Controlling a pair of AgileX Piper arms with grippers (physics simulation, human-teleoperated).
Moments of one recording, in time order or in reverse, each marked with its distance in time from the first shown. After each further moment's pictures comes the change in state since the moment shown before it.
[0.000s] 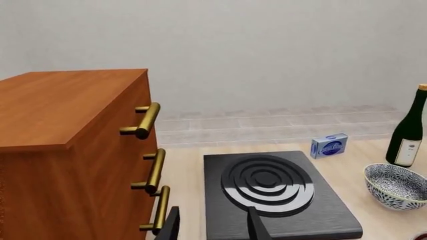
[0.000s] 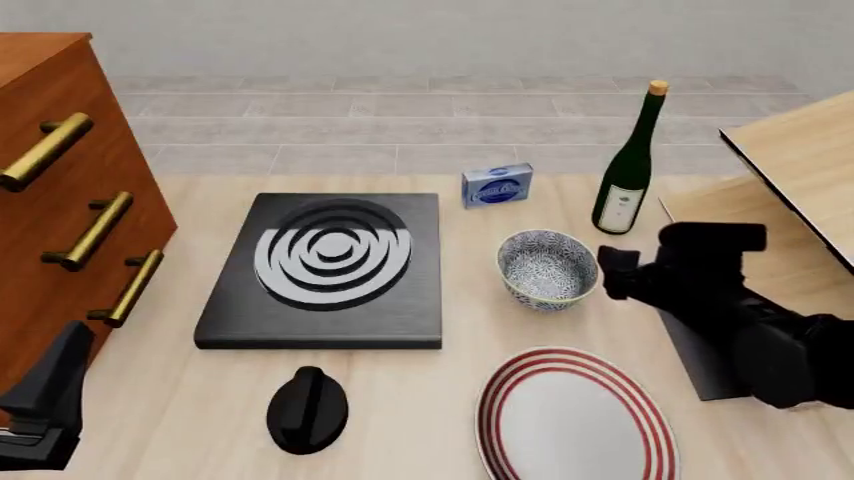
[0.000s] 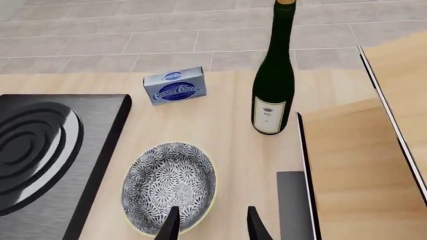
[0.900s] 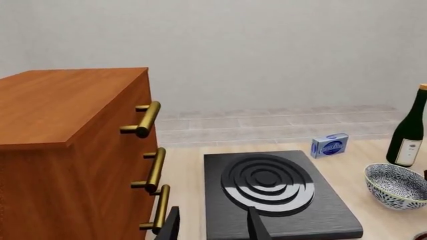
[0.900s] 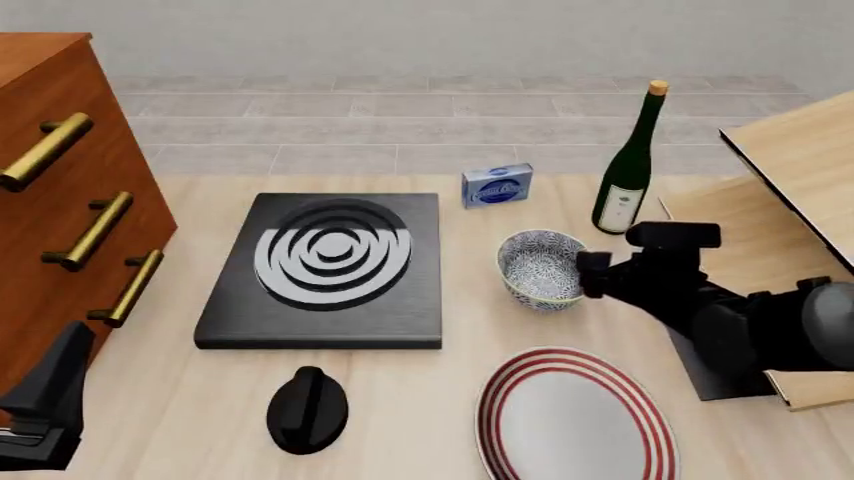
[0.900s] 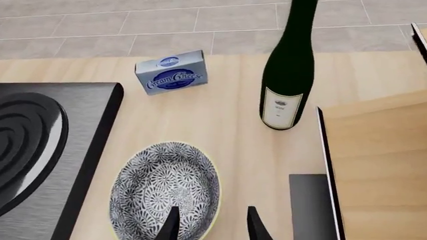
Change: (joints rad) left arm 0.002 0.000 0.005 -0.003 -0.003; right arm 0.016 0.201 -0.105 -0.016 0.015
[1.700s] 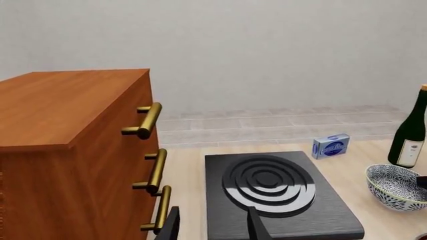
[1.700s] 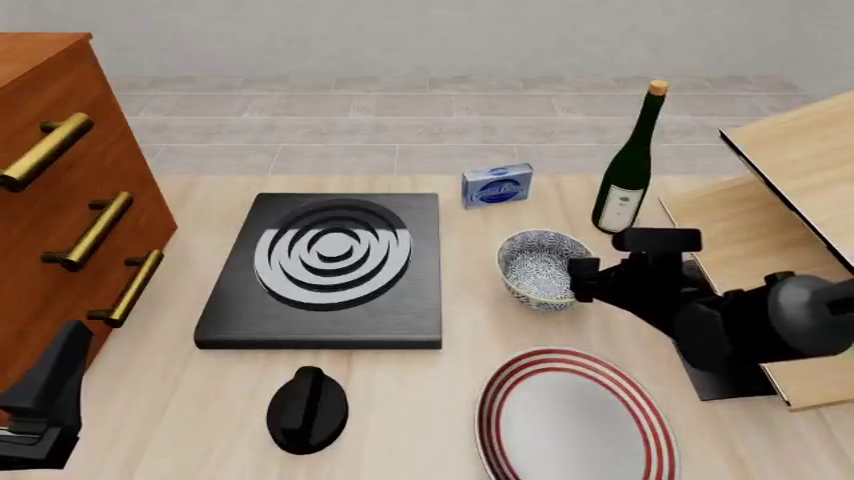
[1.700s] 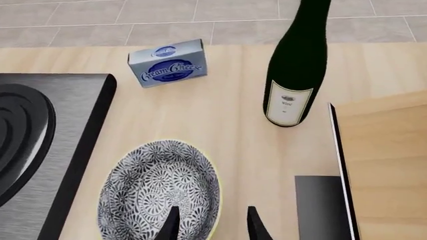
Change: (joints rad) left arm 0.004 0.000 -0.006 0.004 0.003; right arm 0.004 0.104 -0.042 -0.028 -0.007
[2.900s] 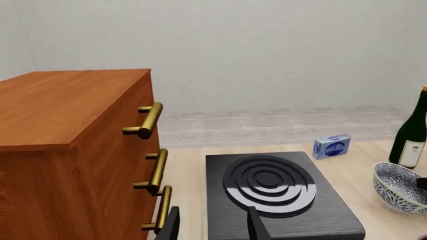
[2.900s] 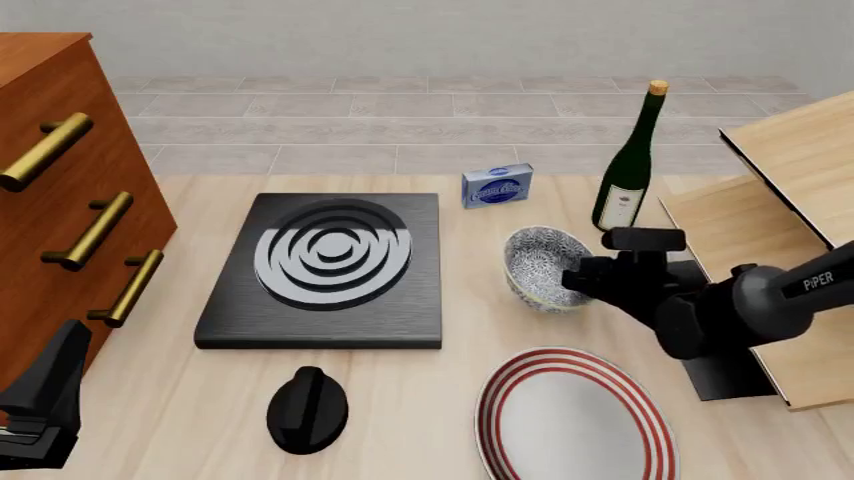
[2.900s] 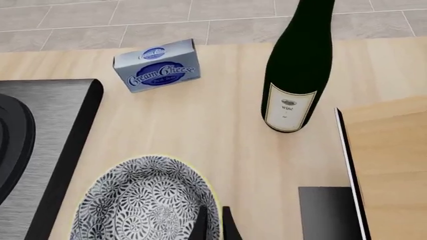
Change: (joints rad) left arm 0.005 0.000 -0.001 0.001 -0.002; right arm -0.004 0.126 -0.080 -0.042 -0.001
